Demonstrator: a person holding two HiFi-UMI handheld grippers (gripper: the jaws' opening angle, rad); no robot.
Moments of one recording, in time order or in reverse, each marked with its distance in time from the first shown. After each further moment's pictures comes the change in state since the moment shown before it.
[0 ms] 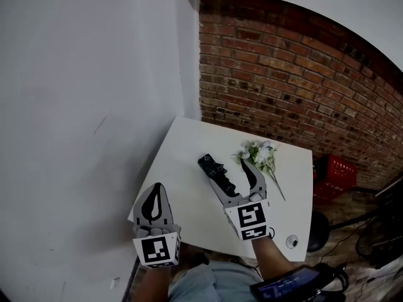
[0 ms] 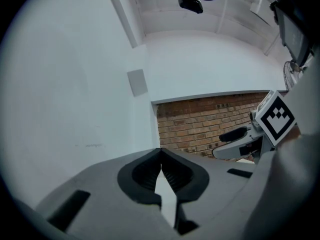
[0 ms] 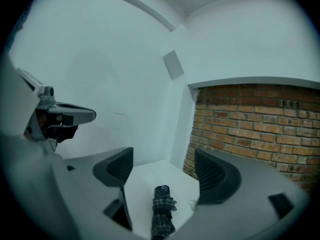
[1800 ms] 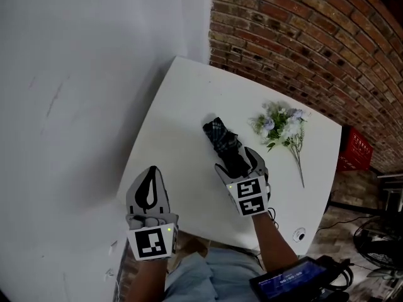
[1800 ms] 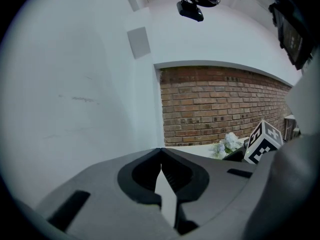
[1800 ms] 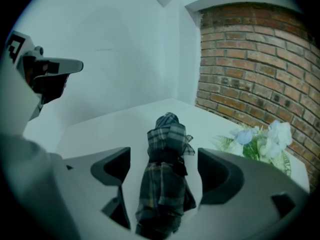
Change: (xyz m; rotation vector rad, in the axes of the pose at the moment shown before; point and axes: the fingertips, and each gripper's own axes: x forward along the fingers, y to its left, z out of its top) left arm 0.066 0.007 -0.134 -0.032 0.306 0.009; right arm 0.096 0.011 -0.245 0.135 0.541 0.154
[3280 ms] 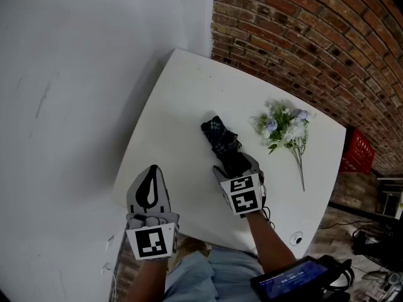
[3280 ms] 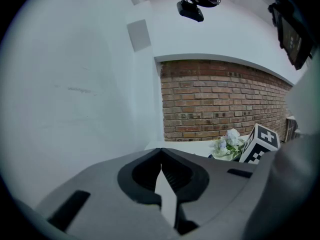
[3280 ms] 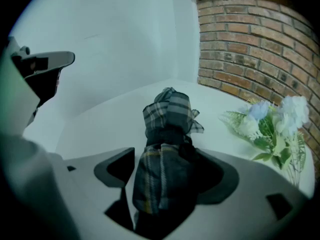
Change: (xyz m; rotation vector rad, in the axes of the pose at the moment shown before) left arm 0.017 -0.009 -0.019 -0.017 0.041 0.009; right arm 0.025 0.008 -0.037 0.077 0.187 0.048
